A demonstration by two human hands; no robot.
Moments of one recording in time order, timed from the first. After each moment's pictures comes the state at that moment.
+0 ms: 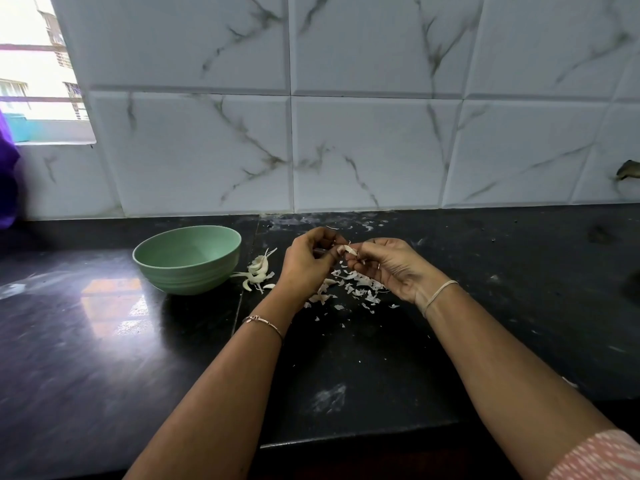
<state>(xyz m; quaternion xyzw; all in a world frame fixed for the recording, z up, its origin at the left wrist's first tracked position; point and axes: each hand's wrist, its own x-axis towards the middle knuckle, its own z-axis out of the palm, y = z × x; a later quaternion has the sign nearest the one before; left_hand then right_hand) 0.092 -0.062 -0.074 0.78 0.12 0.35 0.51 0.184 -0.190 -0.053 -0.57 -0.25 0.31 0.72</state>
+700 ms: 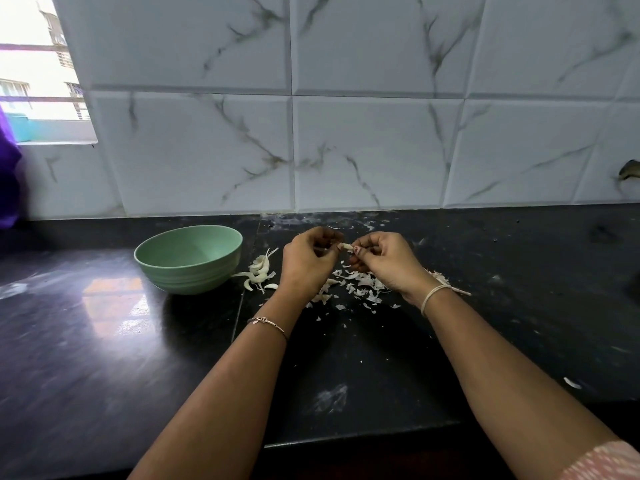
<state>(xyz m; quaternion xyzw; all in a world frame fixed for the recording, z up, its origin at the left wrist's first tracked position) 0.094 -0.064 -0.071 0.78 0.16 0.38 0.46 0.185 -0.182 -0.060 -0.73 -0.37 0.09 0.57</state>
